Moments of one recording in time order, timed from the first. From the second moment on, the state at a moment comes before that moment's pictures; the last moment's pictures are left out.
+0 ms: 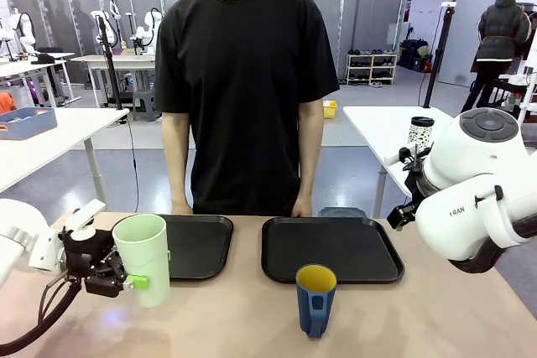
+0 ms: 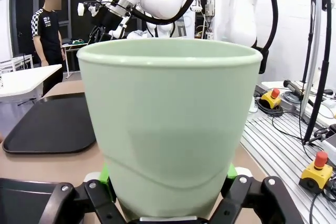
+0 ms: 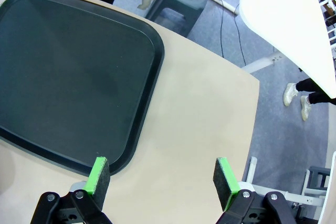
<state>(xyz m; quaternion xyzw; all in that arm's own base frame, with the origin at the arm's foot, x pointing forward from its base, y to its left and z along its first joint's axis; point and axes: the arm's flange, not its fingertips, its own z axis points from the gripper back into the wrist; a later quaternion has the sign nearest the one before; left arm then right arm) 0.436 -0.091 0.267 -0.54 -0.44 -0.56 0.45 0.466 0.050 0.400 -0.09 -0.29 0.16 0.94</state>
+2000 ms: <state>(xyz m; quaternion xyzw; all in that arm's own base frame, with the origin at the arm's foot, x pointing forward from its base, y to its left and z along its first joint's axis) 0.437 -0.090 0.266 -0.54 -0.44 -0.56 0.45 0.466 0.050 0.400 -0.09 -0.29 0.16 0.94</state>
